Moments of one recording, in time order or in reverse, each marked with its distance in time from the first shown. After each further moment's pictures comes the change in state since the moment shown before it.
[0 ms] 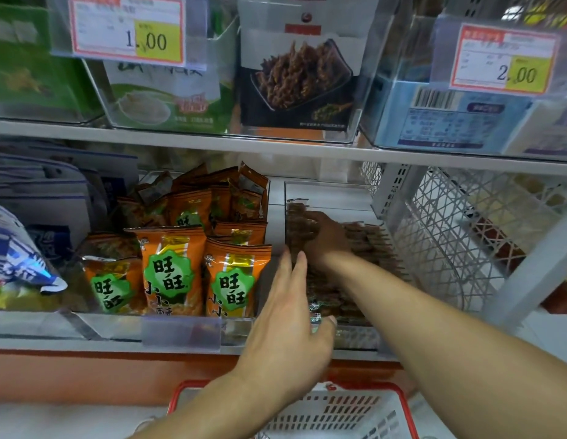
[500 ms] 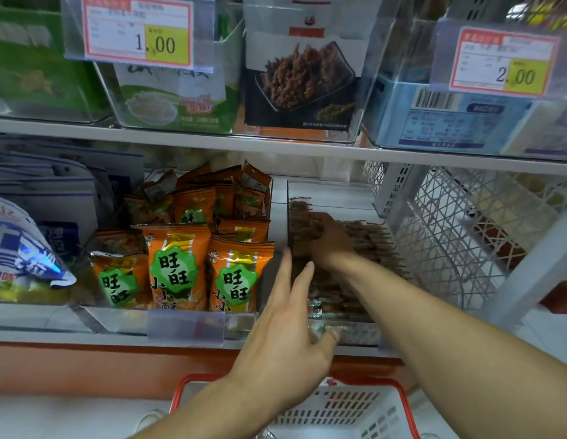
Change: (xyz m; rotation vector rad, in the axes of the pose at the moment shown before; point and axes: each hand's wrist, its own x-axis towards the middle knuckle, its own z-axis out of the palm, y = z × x) left_hand -0.015 -0.003 -0.004 0.046 -0.089 0.002; right_hand -0.002 0.006 -0.001 0.066 -0.030 0.043
